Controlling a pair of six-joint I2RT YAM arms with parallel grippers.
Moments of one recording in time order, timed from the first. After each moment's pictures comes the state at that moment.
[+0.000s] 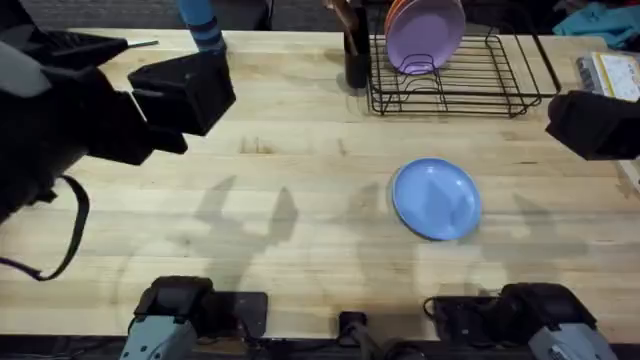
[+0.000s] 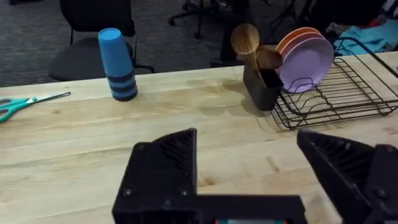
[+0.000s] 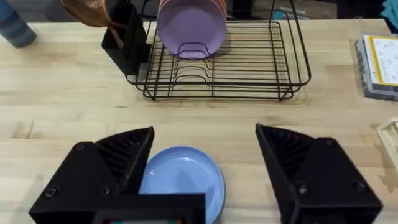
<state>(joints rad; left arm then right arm) -0.01 0.56 1.06 -0.79 0.21 -0.02 -0.01 0.55 1.07 -0.96 -0.03 0.05</state>
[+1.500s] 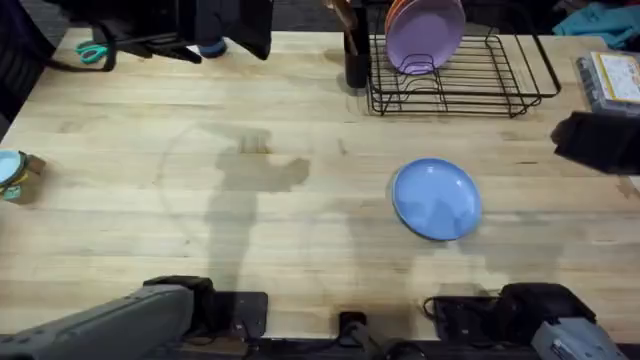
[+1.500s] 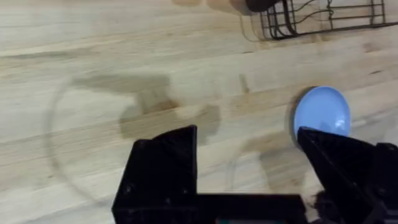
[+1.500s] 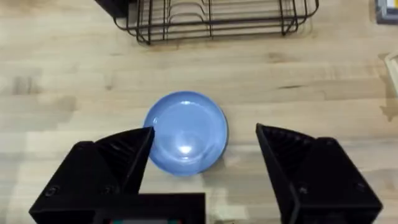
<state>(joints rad) -0.01 1.32 1.64 -1.32 0.35 -0.03 -0.01 0.69 1.28 -1.30 -0.02 0.11</state>
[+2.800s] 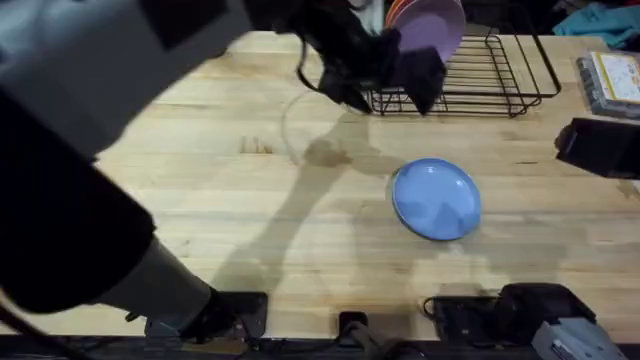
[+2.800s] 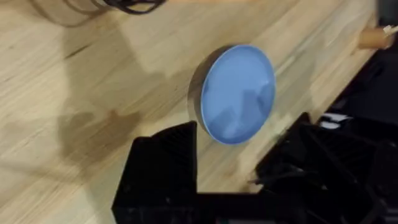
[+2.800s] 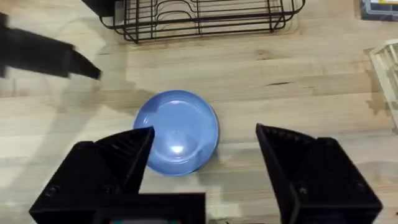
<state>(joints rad) -0.53 1.78 1.64 -1.00 0.58 -0.25 -0.01 0.69 1.28 -1.32 0.03 0.11</state>
